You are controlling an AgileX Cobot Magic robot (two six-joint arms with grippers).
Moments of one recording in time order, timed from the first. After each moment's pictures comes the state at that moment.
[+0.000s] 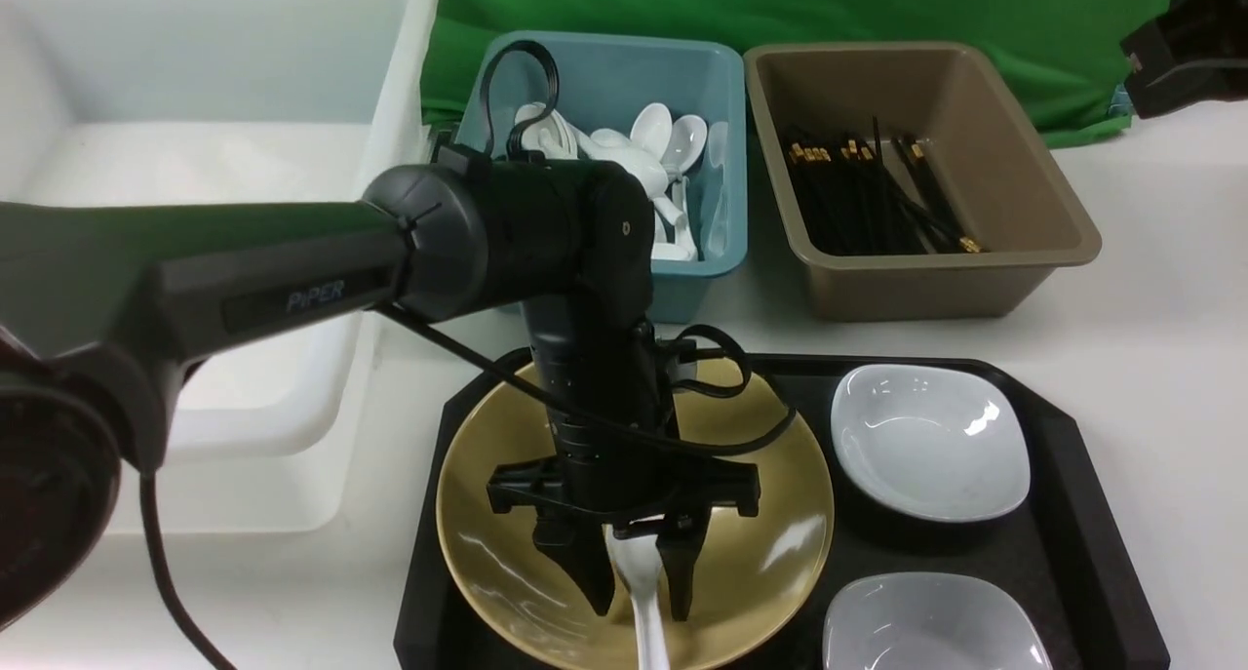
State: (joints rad) right arm 0.24 1.51 -1.69 0.02 1.16 -0.15; left arm -0.63 2.04 -1.51 -0.31 1.21 -0.34
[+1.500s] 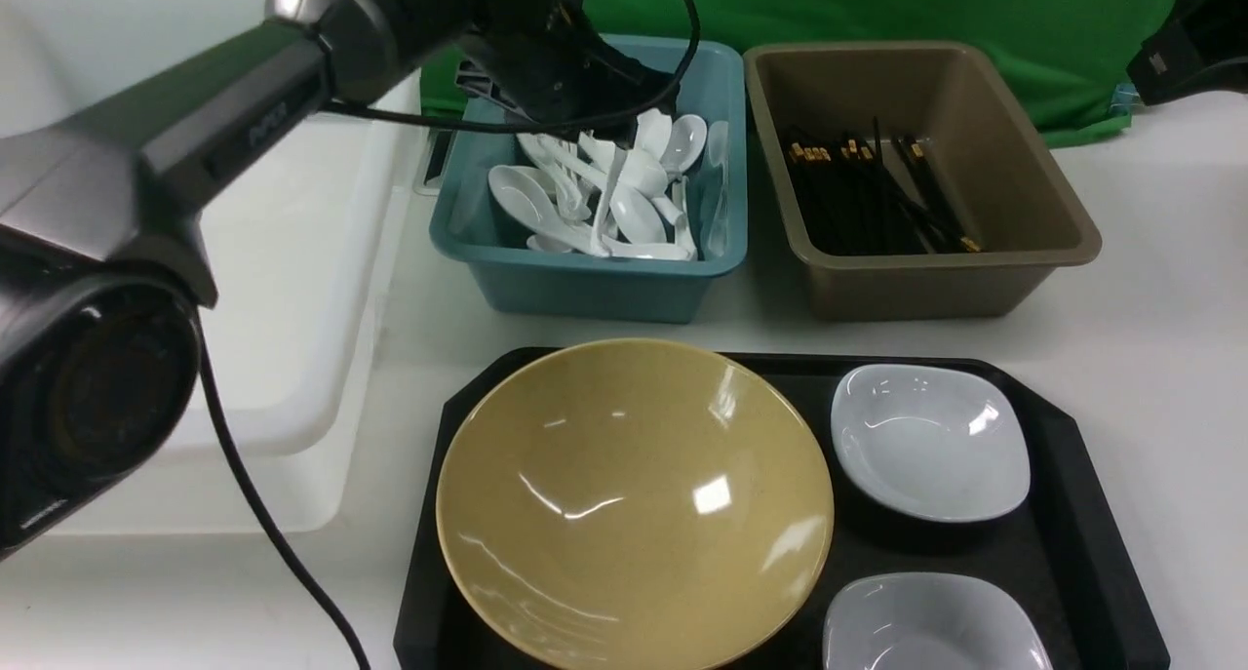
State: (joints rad) right arm 0.24 1.49 -1.69 0.04 1.15 -0.26; left arm -0.39 2.20 -2.15 0.00 0.83 -0.15
